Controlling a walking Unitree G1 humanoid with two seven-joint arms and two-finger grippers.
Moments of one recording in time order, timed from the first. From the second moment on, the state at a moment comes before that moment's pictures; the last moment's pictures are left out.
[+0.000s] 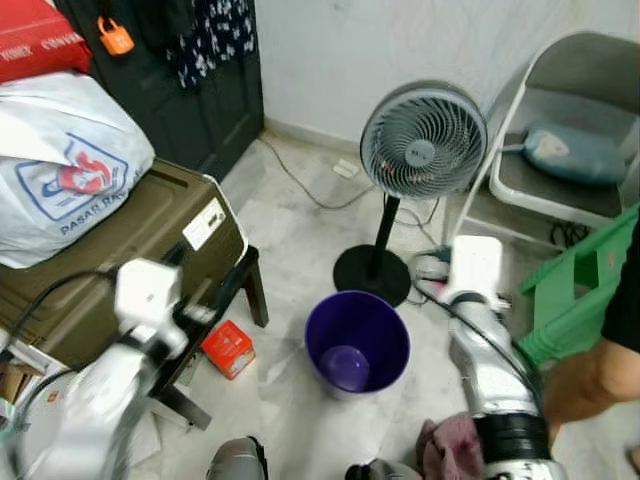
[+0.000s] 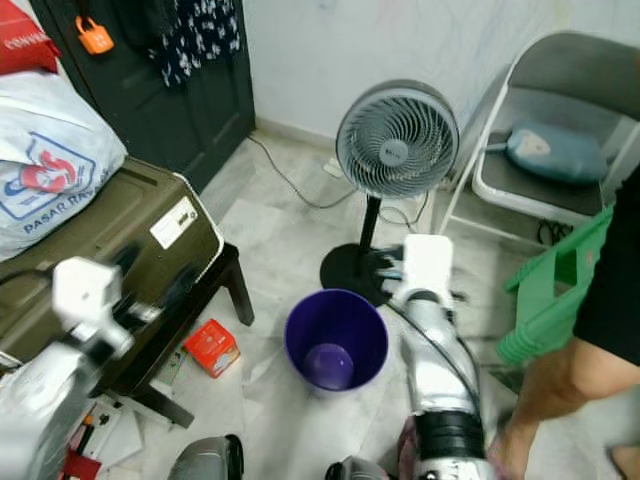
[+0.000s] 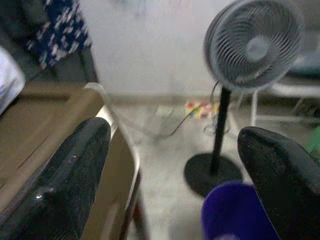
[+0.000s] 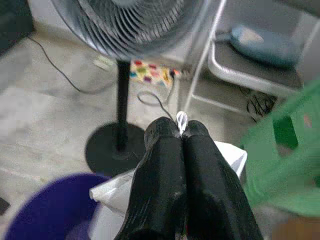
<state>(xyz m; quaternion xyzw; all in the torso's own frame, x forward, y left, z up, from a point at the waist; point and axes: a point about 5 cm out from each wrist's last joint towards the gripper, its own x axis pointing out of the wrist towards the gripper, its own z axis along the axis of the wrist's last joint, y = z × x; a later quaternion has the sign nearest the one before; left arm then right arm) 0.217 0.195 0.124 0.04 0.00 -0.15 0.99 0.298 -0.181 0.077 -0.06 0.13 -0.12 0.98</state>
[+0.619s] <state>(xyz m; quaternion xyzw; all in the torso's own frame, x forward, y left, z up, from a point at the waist) 0.191 0.193 0.147 0.09 0.02 -0.19 0.98 0.323 -0.132 0.085 -0.05 0.11 -0.06 0.99</state>
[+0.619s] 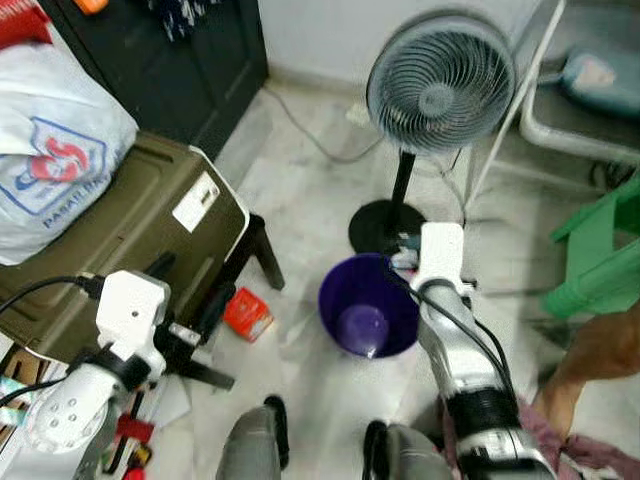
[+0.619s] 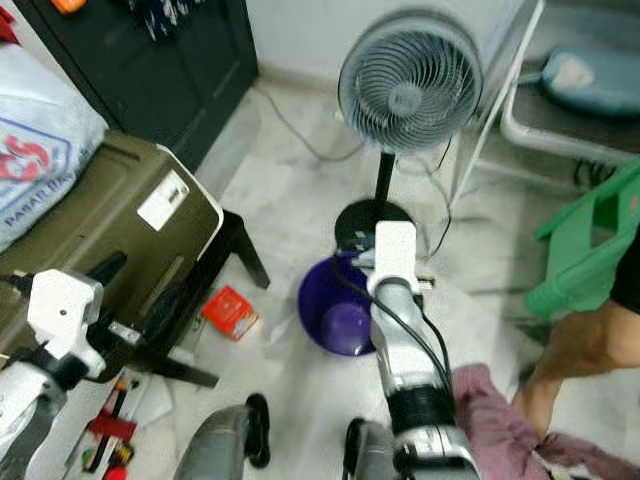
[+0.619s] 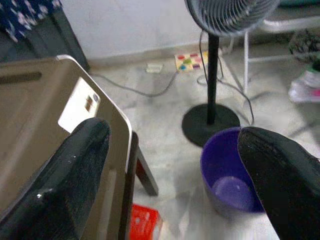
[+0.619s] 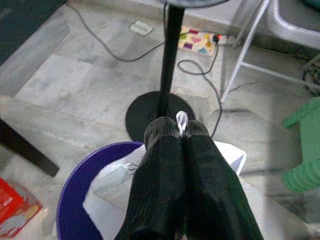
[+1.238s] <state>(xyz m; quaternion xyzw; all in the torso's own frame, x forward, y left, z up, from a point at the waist) 0.162 0.213 0.154 0.12 0.08 -0.17 0.98 0.348 -0.112 0.077 -0.06 0.13 -0.06 0.99</state>
